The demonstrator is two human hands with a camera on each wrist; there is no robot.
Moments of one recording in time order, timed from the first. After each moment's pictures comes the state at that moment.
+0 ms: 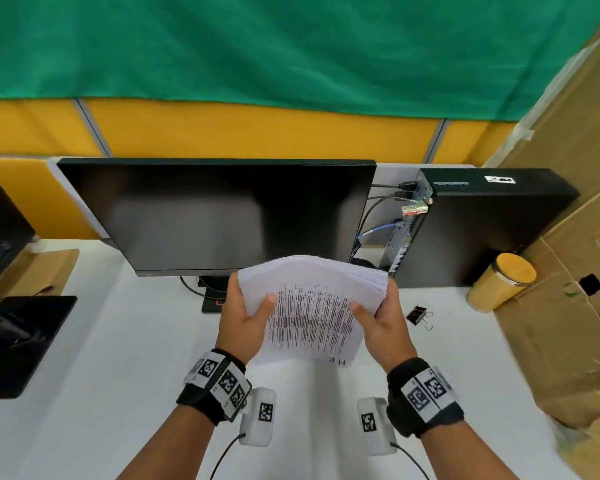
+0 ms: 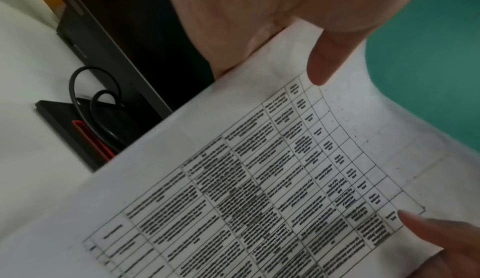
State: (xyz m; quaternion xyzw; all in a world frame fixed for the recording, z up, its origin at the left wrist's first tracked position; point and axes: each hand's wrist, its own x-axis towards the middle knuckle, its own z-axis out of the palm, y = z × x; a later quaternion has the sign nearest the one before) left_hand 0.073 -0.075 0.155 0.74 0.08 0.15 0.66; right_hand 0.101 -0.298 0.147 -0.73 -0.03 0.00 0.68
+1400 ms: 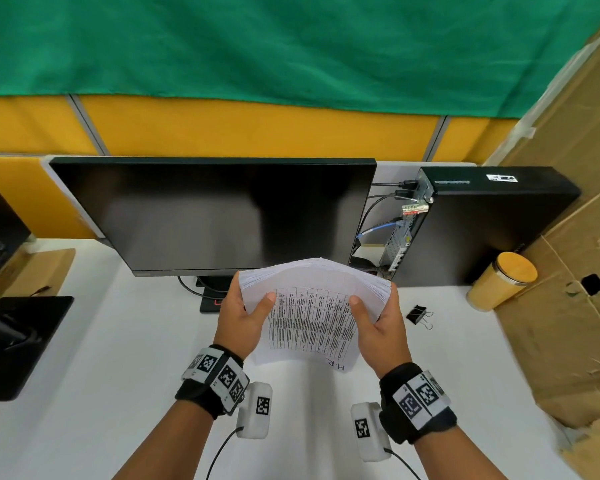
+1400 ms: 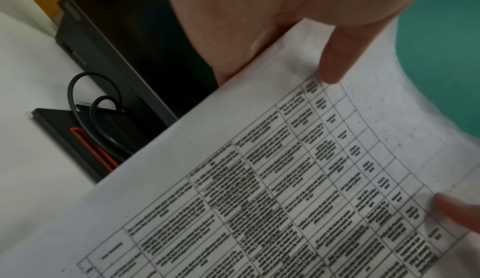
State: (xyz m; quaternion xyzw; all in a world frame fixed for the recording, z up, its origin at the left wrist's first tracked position) left_hand 0.086 -0.071 0.144 0.73 0.07 0.13 0.66; right_hand 0.095 -0.287 0.147 -0.74 -0.02 -0.04 0.67
